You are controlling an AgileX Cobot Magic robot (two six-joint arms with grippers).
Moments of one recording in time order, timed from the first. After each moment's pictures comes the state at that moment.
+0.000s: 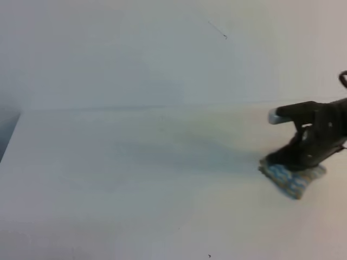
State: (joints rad) left arm 0.04 -0.03 0.04 -0.21 0.31 -0.03; right arm 0.25 2.02 -1.17 -0.08 0.40 0.10
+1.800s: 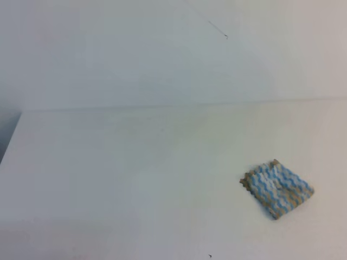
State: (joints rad) left arm 0.04 -0.03 0.04 -0.21 0.31 -0.03; right arm 0.47 0.99 -1.13 -0.55 0.87 0.28
